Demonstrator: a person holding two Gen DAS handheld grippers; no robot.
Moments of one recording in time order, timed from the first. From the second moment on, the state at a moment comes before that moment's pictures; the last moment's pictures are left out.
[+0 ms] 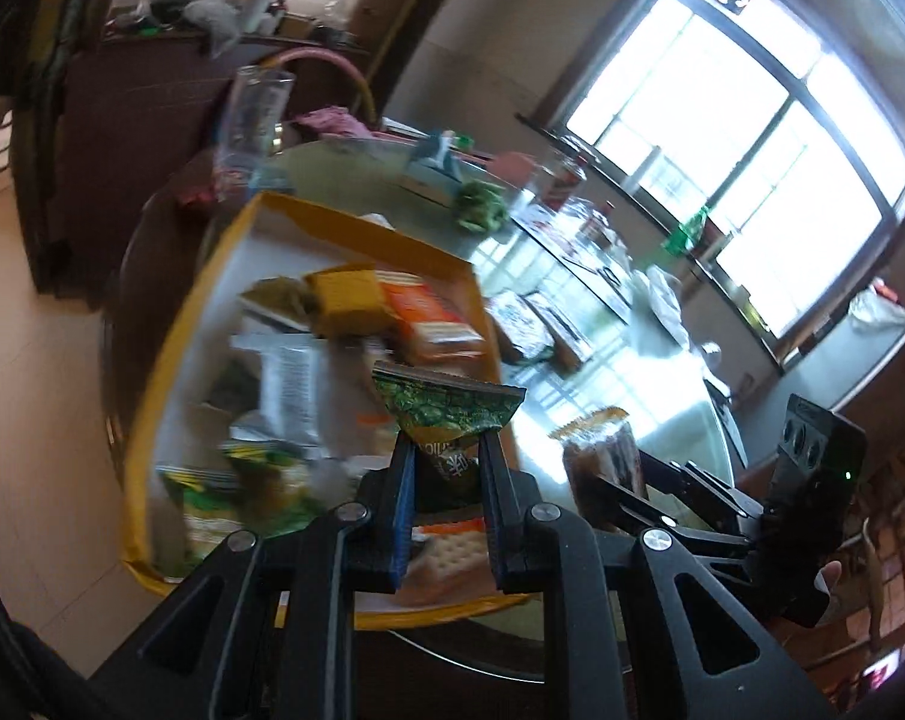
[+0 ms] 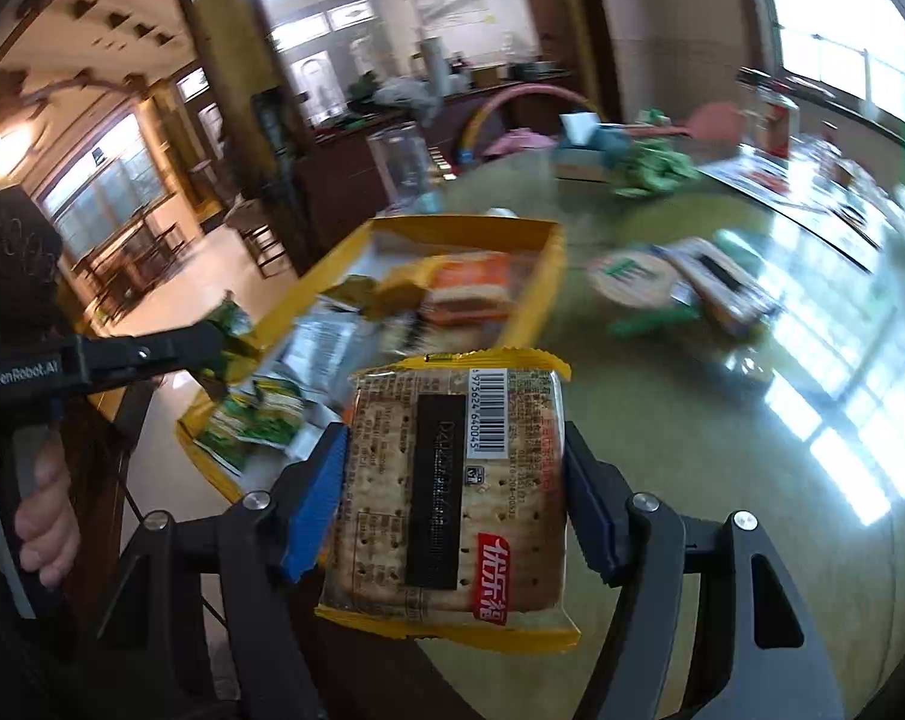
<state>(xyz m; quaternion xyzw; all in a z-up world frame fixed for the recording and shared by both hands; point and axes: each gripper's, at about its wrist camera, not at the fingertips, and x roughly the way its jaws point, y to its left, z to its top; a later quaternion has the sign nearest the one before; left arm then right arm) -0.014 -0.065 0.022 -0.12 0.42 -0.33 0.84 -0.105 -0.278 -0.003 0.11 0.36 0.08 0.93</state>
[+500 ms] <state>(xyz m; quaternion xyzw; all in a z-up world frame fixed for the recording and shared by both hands) 0.026 -0.038 -0.017 -0.14 0.45 -0.30 0.83 0.002 -0.219 -0.017 0.04 0.41 0.10 0.91</state>
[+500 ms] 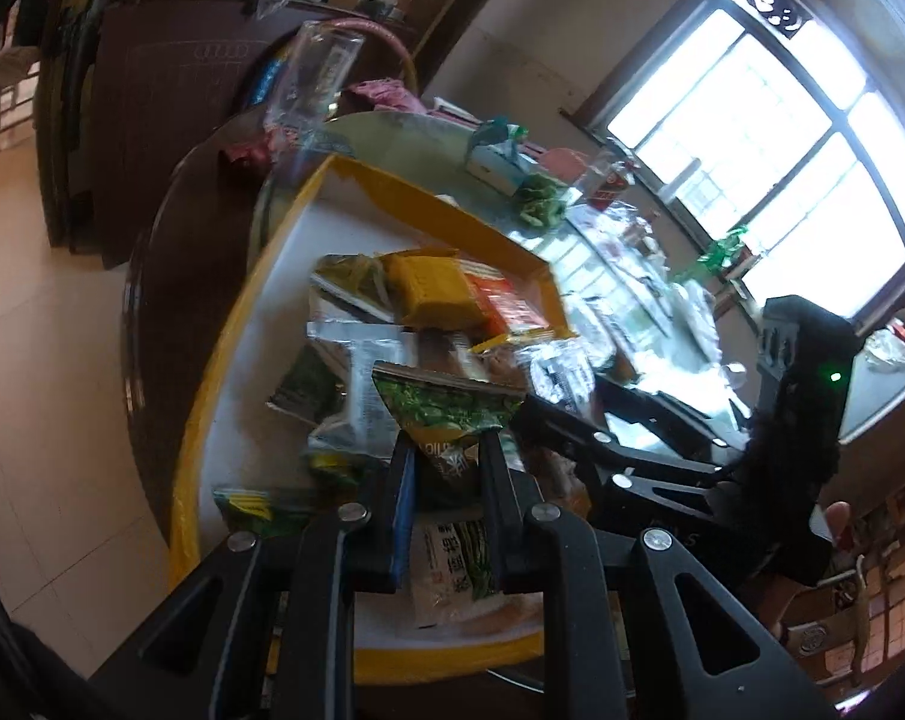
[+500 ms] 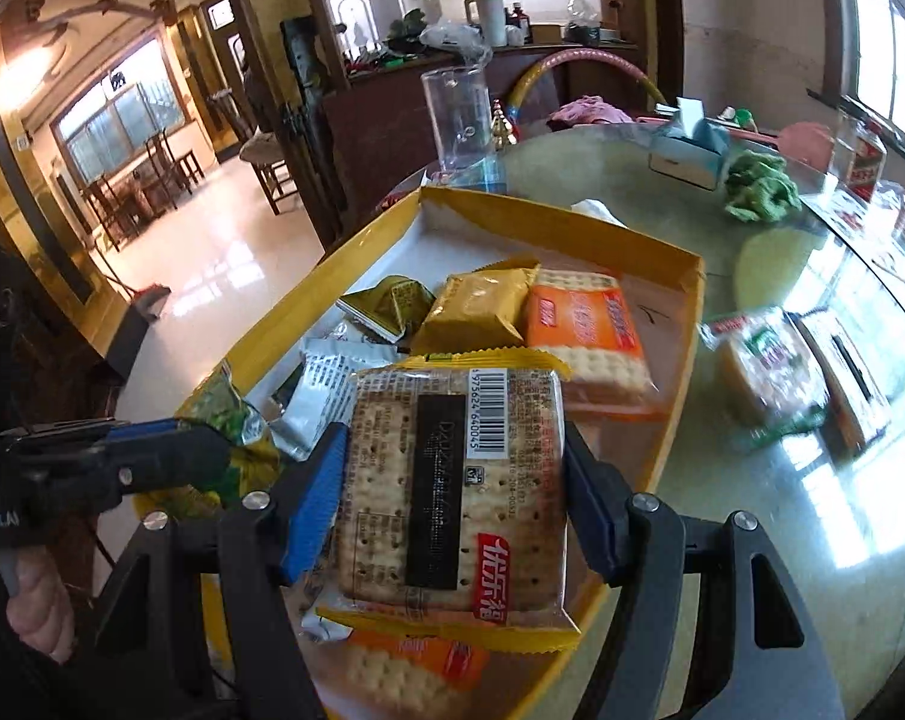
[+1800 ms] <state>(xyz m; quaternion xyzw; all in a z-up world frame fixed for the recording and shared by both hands) -0.032 -0.135 0.020 -0.09 0.41 -0.35 0.84 -0.031 -0.428 -0.022 0.14 0.41 0.02 0.90</state>
